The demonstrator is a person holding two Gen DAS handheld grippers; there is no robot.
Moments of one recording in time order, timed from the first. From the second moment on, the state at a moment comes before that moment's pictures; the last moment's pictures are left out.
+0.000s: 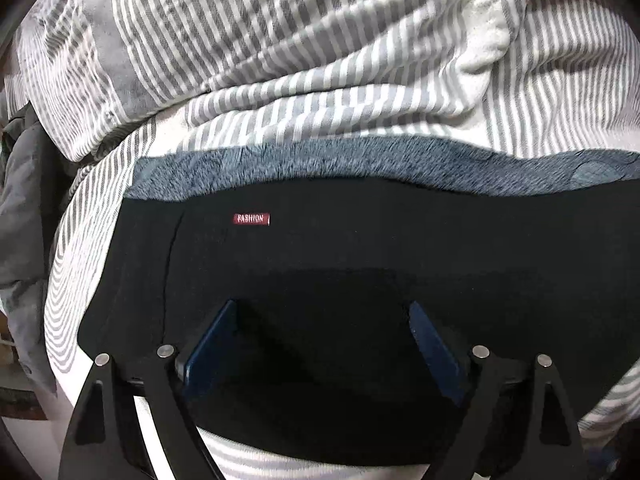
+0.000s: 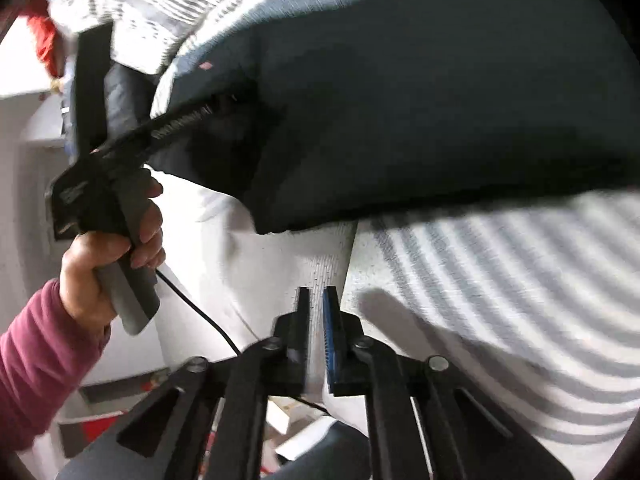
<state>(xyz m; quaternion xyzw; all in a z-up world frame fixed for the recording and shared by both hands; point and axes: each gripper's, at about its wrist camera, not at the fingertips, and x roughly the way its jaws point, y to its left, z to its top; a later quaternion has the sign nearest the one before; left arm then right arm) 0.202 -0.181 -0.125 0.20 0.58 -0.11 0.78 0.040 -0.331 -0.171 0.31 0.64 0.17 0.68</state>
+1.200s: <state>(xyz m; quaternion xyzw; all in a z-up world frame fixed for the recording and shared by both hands) 0.183 -0.424 -0.107 0.16 0.59 -0.23 0.76 0.041 -0.707 -0.120 0.20 0.59 -0.26 0.74</state>
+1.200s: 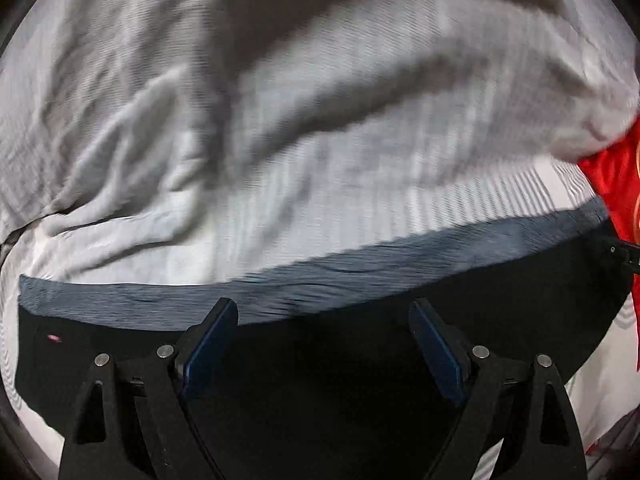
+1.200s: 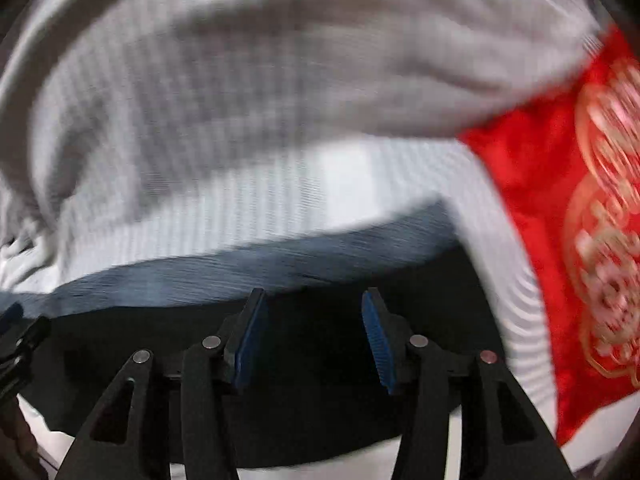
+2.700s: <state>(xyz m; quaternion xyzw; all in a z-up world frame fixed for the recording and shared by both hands) 0.130 -0.531 -0.105 0.19 0.56 -0.14 0.79 -0.116 -0.761 -0.170 0.58 0.32 -0.11 0.74</state>
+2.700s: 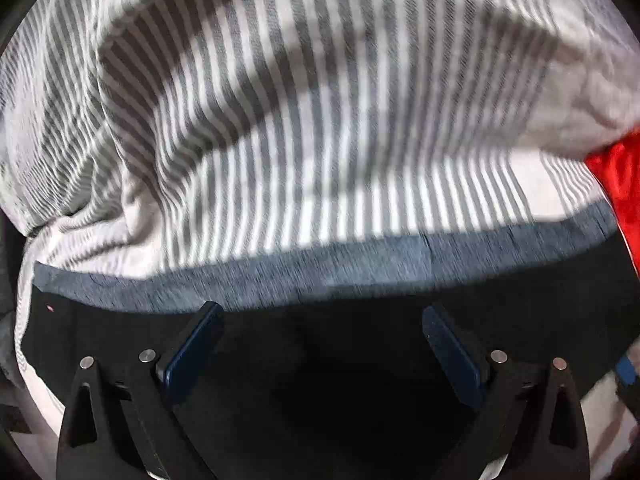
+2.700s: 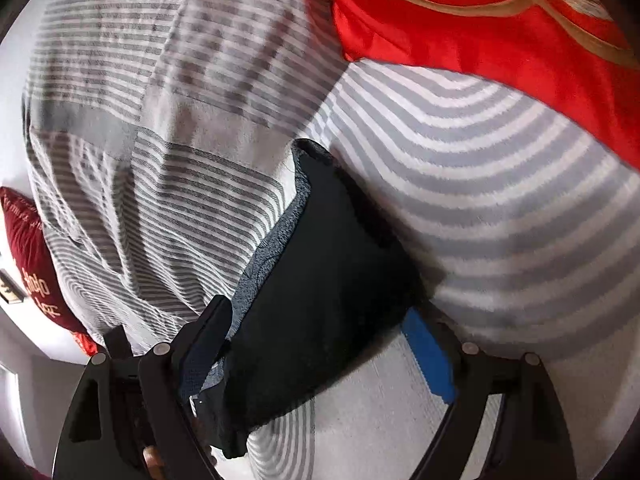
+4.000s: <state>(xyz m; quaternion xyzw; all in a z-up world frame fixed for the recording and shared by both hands) 0.107 -0.442 -0.137 0.18 0.55 -0.13 0.81 -0.034 -0.691 -0.044 0.54 0.31 0.03 0.78</state>
